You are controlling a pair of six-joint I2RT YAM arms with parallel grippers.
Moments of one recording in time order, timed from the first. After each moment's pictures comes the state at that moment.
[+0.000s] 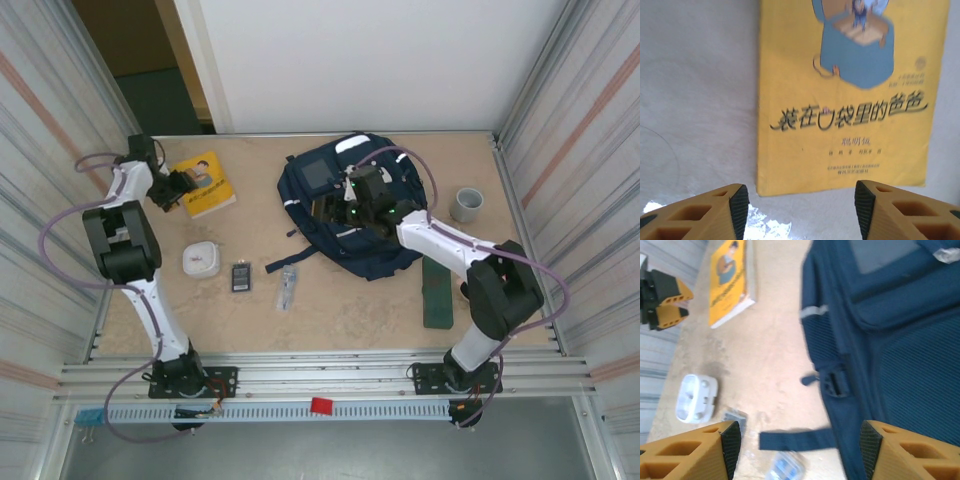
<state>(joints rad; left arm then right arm) 0.25 2.10 1.73 -0.81 0.25 -0.38 0.62 1.66 1.19 -0.18 -0.20 0.63</state>
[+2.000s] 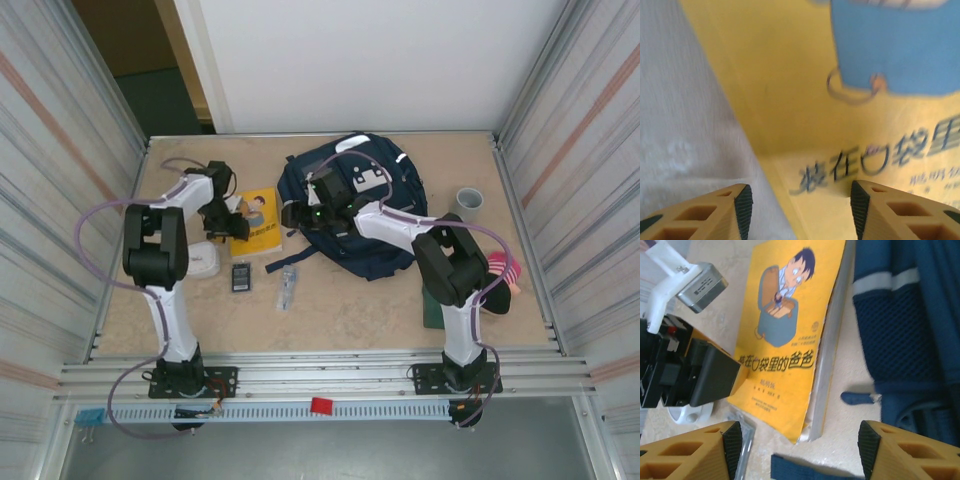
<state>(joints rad) -0.11 2.00 1.46 -1.01 0.09 -0.01 0.71 2.00 1.42 -0.16 -0.28 0.64</state>
